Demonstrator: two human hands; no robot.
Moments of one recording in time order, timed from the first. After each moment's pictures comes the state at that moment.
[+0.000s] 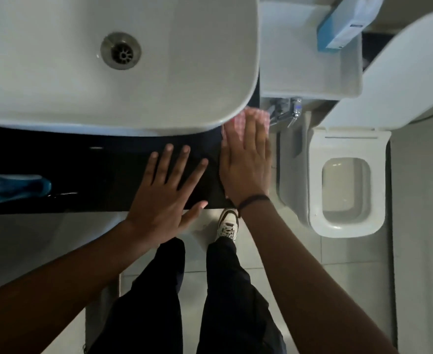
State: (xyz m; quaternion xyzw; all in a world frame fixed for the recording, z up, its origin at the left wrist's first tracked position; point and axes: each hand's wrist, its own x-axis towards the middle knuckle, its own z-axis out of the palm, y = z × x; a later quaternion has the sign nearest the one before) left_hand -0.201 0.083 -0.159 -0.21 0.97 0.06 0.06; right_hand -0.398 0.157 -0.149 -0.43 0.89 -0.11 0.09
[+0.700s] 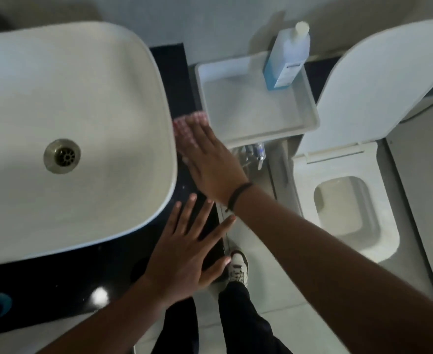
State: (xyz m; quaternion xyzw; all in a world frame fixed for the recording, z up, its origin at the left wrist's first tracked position) left_hand -0.323 0.098 -0.157 -0.09 0.99 0.09 0.08; right_hand -0.533 0.091 -0.151 -0.58 0.78 -0.19 0.10
